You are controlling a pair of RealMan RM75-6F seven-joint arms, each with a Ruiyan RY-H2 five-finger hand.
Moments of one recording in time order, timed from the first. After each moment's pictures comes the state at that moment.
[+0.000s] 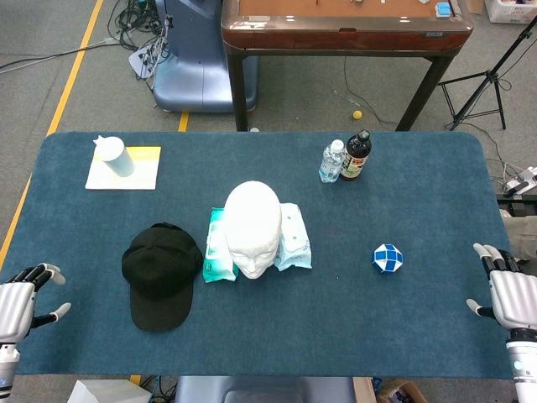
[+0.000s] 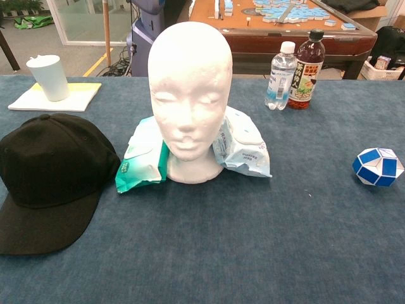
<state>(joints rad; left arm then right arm) -0.10 -1.19 -0.06 -1.49 1.49 1.51 -0.01 0.10 -1.05 0.08 -1.75 -1.23 1.35 -0.33</state>
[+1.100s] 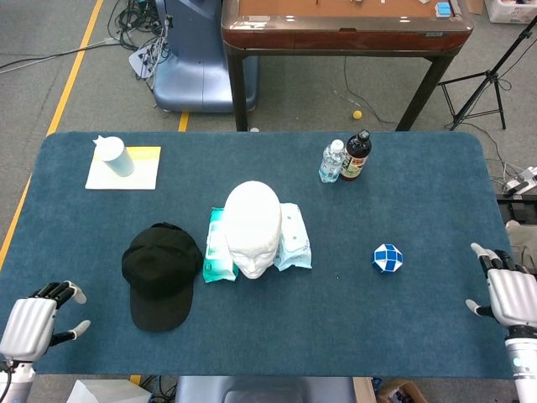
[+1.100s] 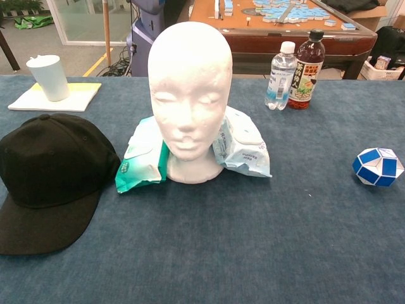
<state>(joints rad) -0.06 -1.17 0.02 -1.65 1.63 1.56 0.09 0.12 -1.03 0.07 -1.77 -1.20 1.33 -0.32</state>
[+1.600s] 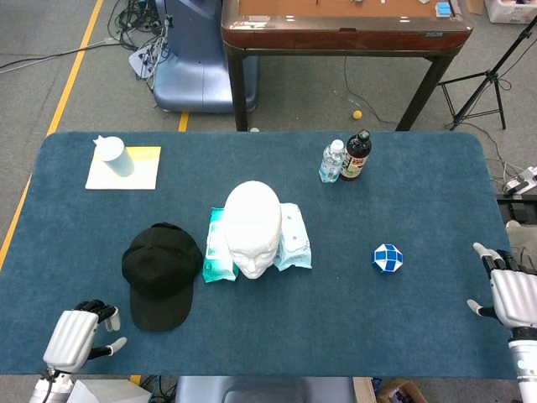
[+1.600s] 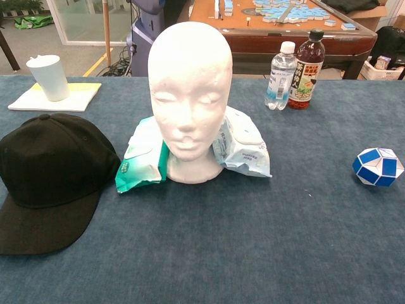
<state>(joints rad) -0.06 -1.29 0.08 -1.69 1.68 1.50 0.17 0.11 -1.01 0.07 -1.78 -1.22 1.34 -0.28</state>
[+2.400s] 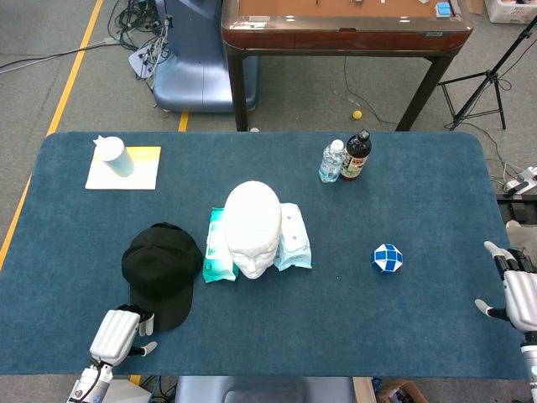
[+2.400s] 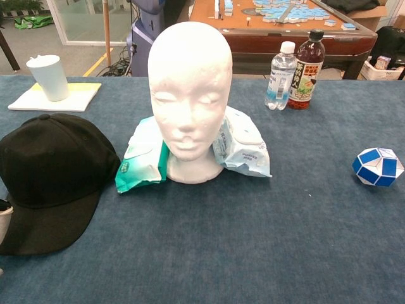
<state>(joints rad) -0.11 -1.49 0.07 -1.58 1.59 1.34 0.28 0.08 -0.97 0.07 -1.79 -1.26 1.37 -0.20</state>
